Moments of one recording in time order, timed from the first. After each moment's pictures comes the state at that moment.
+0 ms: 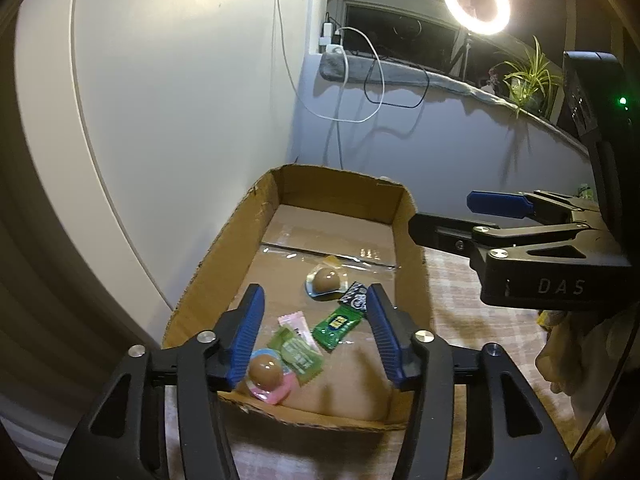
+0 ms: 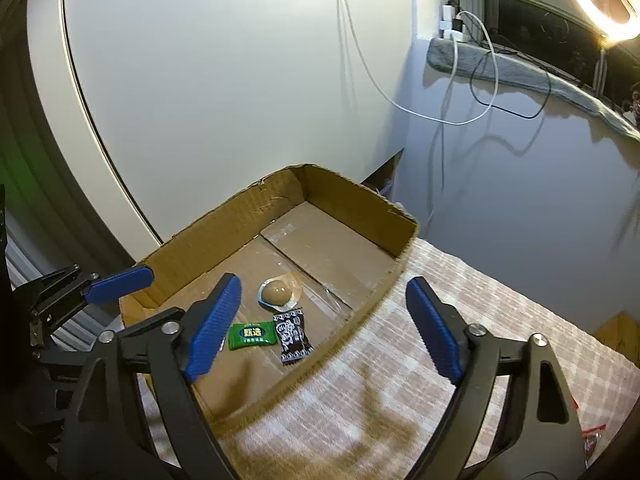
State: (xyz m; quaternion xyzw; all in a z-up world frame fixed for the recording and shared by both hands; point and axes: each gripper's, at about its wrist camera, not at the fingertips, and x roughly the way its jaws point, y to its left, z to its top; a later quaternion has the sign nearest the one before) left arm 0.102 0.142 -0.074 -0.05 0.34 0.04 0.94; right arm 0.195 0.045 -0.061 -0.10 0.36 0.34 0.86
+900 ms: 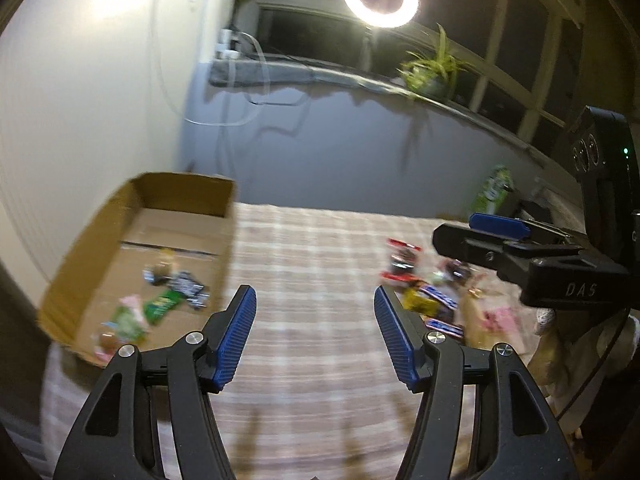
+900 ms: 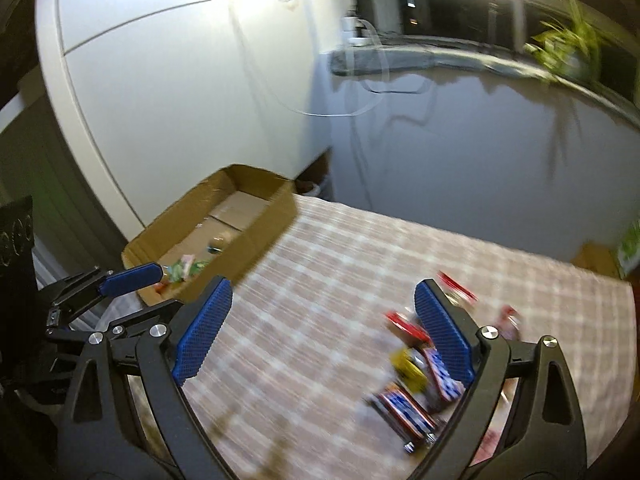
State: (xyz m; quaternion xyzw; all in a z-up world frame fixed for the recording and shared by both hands) left arm 0.081 0.020 -0.054 -0.06 0.34 -0.11 0.93; right arm 0.134 -0.140 -0.031 -0.01 0.36 0.27 0.89
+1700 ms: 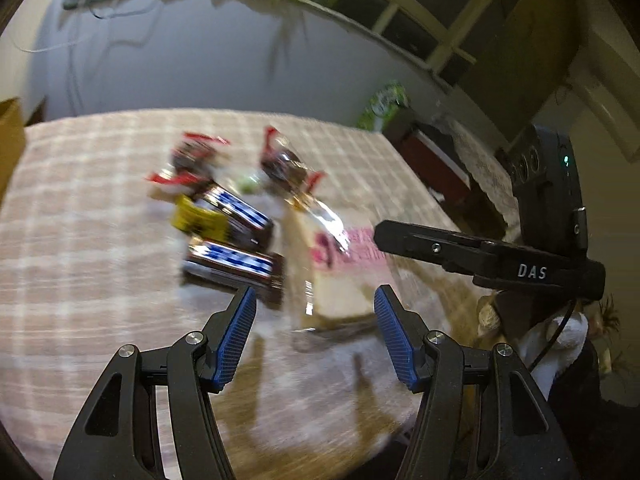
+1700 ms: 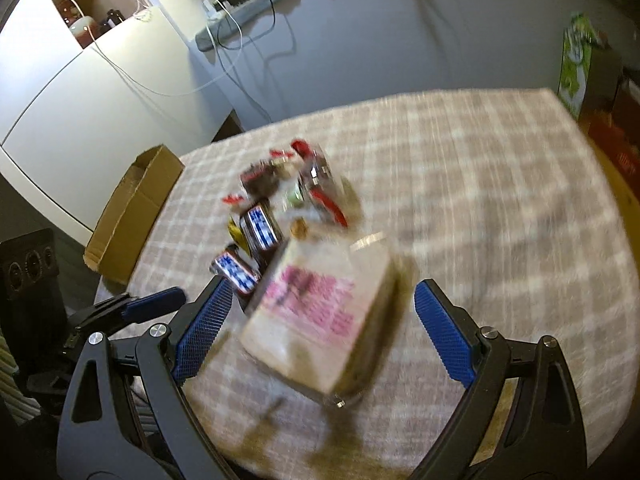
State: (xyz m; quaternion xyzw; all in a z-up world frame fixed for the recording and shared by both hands) left arm 0.093 -0.131 -0.114 -0.09 0.45 -0.30 0.84; right arm 0.114 -0.323 -0.111 0.13 0.47 0.18 0.86
